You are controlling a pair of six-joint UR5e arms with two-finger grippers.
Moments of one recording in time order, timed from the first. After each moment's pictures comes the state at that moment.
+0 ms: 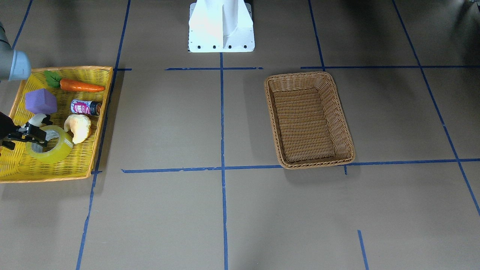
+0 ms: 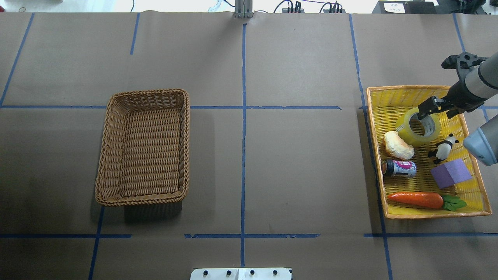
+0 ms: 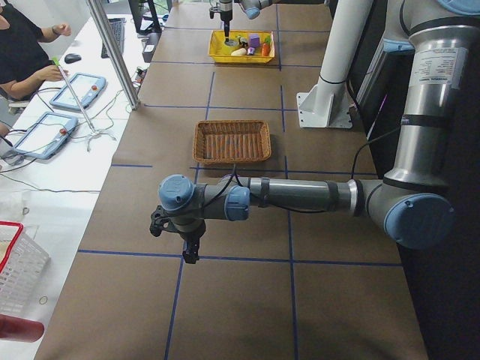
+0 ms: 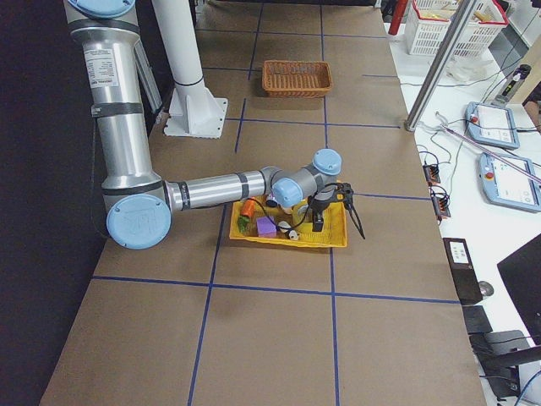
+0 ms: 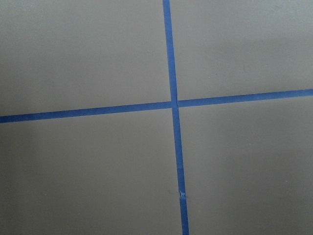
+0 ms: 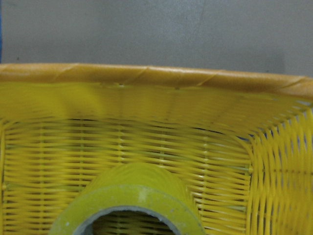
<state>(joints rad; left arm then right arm) -1.54 -1.64 -1.52 -1.56 -2.37 0.06 1.07 -1.45 1.56 -1.25 2.24 0.61</state>
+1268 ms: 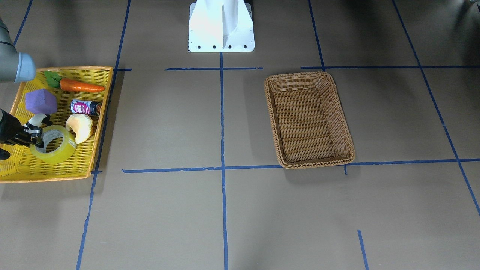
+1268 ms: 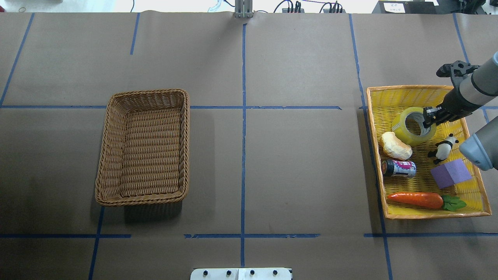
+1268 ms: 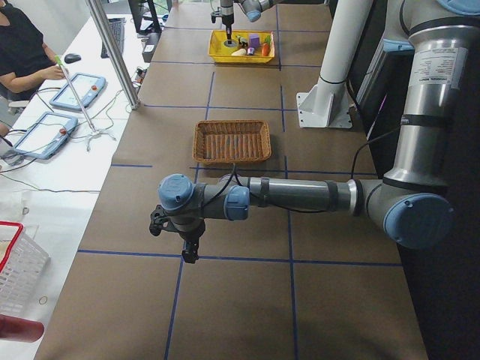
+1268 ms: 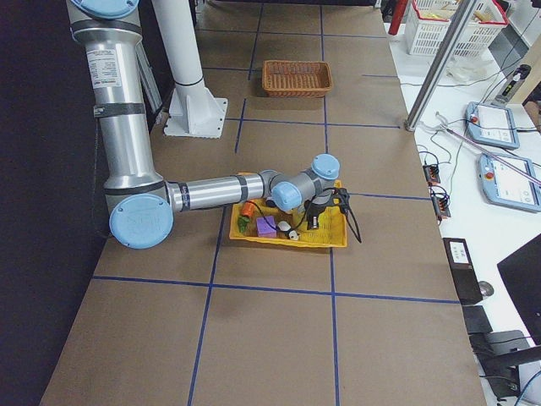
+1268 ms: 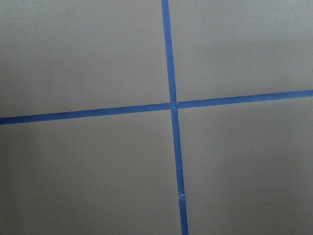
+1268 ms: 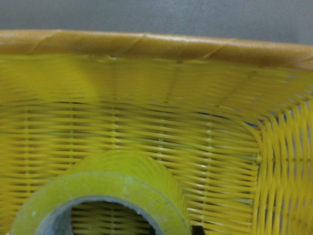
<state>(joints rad) -1.54 -1.64 -1.52 -1.56 -2.37 0.06 1.05 -1.46 1.56 -1.25 2.24 0.60</state>
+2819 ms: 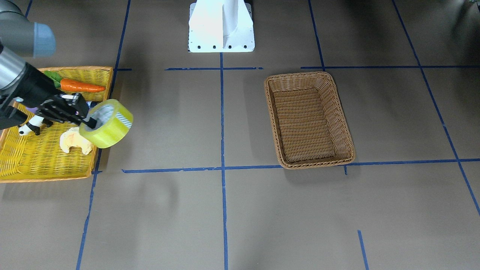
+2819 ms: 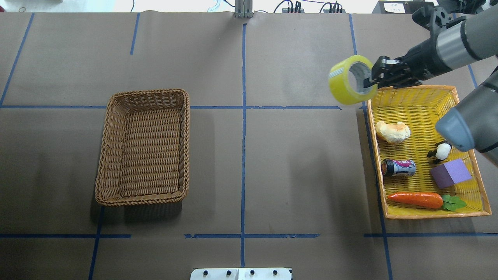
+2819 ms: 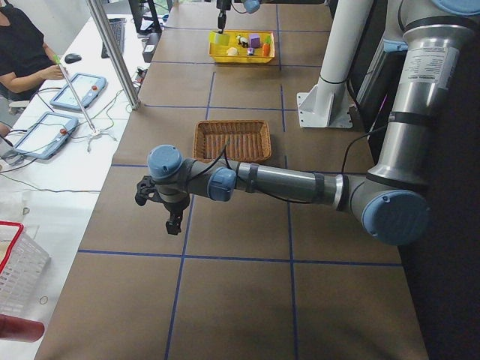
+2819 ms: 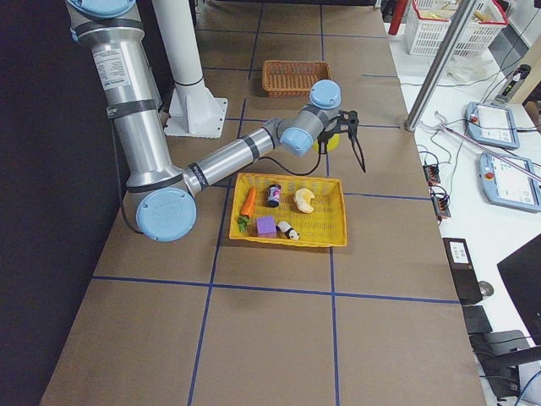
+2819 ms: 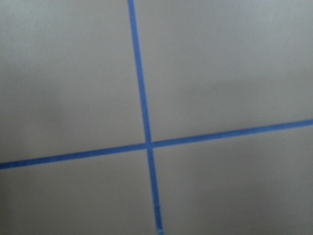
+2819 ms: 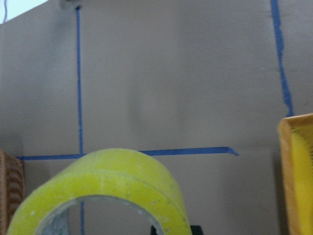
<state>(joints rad) -1.47 -1.74 -1.54 -1.71 -2.41 -0.17 1.01 -1.30 1.78 -0.92 2.33 1.27</state>
